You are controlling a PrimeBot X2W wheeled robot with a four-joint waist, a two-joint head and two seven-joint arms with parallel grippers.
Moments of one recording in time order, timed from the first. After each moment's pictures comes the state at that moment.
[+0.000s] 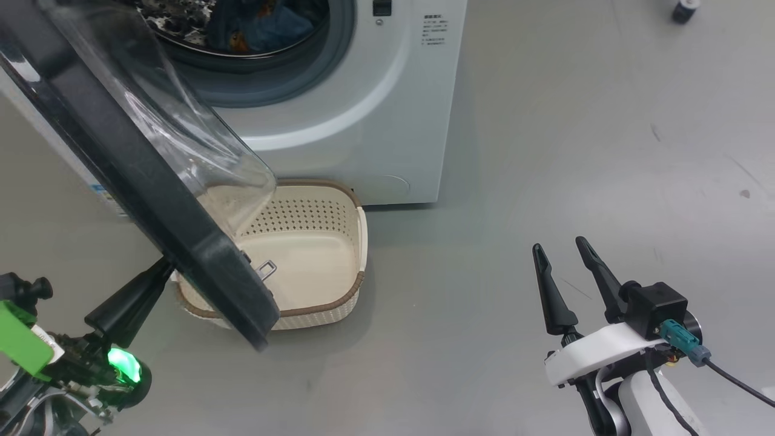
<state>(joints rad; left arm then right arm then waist) -0.18 0.04 0.32 0.11 -1.78 -0.09 1.03 -0.11 -0.07 0.25 0.24 0.34 0.12 -0.24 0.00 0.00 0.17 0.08</state>
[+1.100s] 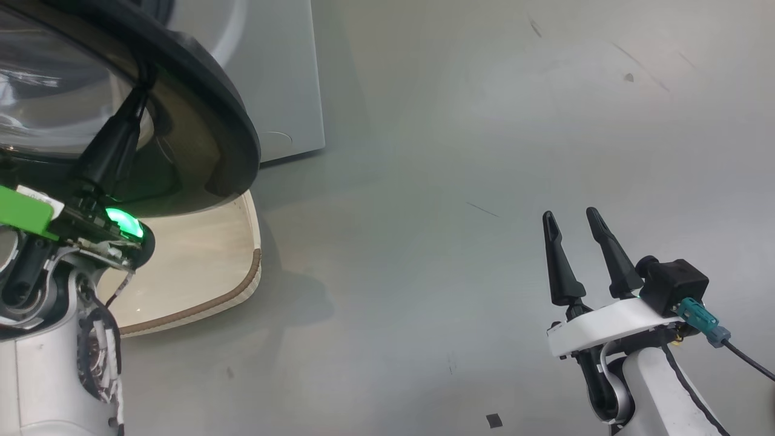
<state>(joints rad) -0.49 0.03 0.19 0.17 -1.74 -0.11 0.63 -0.16 -0.06 0.23 0.21 0.41 0.12 -0.25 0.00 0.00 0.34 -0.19</state>
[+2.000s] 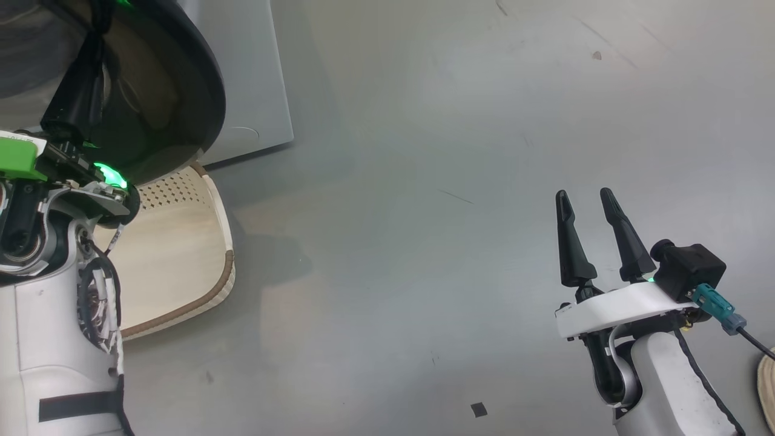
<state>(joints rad) -0.67 0.02 0.20 0.35 -1.69 -0.12 0.42 -0.20 -0.05 0.19 0.20 0.42 0.12 -0.25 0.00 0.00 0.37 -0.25</state>
